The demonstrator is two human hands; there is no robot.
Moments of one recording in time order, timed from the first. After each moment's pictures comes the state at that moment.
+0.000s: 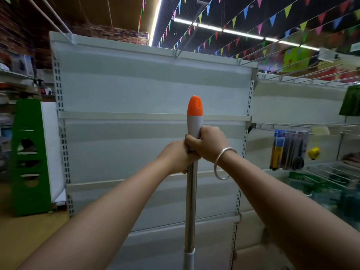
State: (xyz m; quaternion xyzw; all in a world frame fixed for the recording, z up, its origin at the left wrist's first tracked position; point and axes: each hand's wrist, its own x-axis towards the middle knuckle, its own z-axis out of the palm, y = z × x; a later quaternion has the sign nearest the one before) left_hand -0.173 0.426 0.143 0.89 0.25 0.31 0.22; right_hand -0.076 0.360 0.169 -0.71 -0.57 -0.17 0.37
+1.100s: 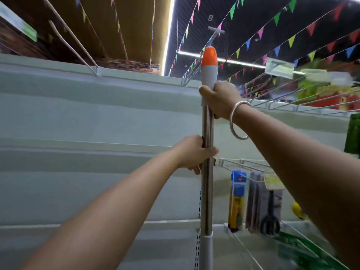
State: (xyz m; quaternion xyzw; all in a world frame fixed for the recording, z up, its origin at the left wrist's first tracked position) left_hand 0.221 0.394 0.241 0.90 0.23 0.31 0.22; right_hand 0.304 0.331 0.342 -0.63 -0.59 -0.27 0.44
